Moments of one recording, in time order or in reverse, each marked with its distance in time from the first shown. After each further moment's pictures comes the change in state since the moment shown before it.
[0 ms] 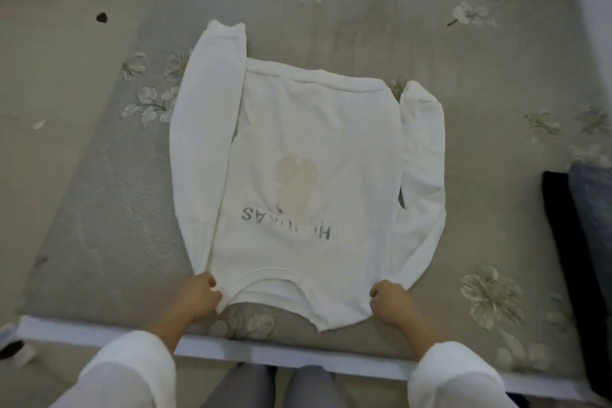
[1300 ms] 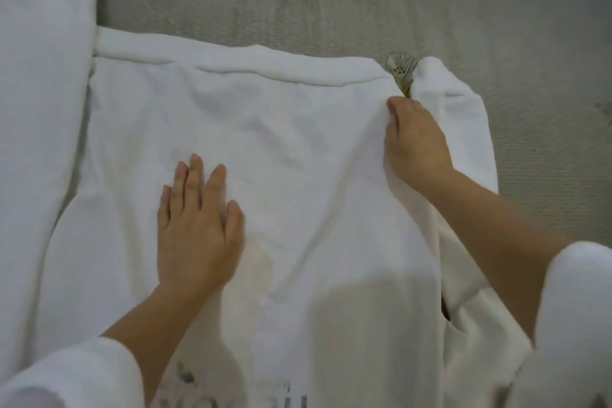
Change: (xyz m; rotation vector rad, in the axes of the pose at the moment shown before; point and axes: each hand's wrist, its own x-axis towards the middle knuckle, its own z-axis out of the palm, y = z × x) left_hand 0.276 0.243 -0.025 0.118 0.770 0.537; right_hand 0.288 -0.079 -0.272 0.153 0.930 -0.268
